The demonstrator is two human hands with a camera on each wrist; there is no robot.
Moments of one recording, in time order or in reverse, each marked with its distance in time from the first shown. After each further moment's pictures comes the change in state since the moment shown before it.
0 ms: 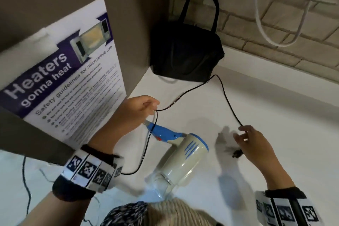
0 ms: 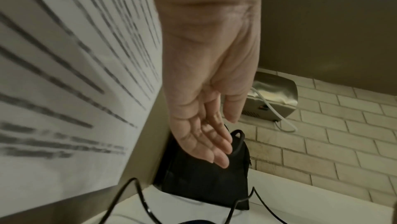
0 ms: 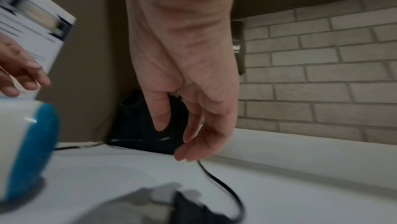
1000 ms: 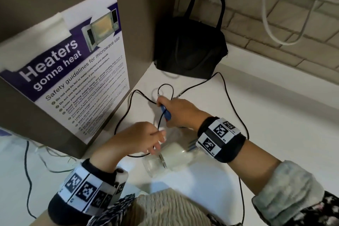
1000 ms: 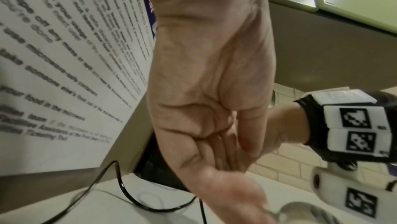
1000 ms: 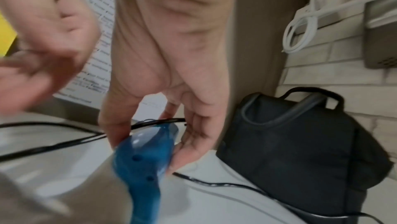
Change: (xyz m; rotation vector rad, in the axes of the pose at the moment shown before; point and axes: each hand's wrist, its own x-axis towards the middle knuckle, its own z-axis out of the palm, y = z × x) left_hand -0.053 -0.006 0.026 0.072 -0.389 -0.241; right_hand 0.002 -0.190 0.061 -0.461 -0.468 -0.732
